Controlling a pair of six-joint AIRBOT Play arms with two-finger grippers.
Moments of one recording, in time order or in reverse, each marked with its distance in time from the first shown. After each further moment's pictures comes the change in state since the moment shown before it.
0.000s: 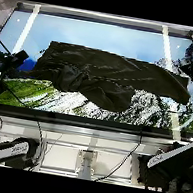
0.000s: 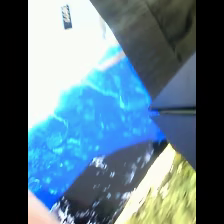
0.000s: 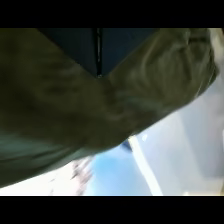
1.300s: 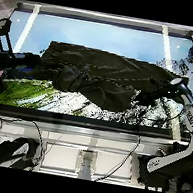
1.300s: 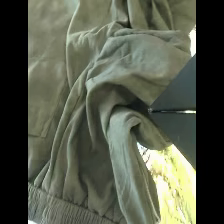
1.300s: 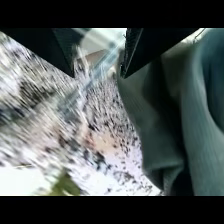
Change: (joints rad) left arm -0.105 0.361 0.000 -0.769 0.308 1.007; right arm 0.372 0.245 -0.825 -0.202 0.087 -0.235
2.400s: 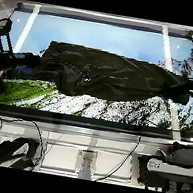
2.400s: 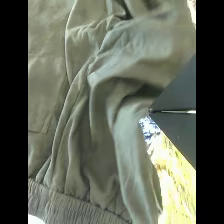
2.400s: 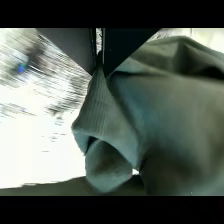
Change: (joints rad) left arm -0.006 0.001 0.000 0.040 -0.009 0.003; right arm -0.182 0.350 -0.001 -0.279 -0.124 0.340
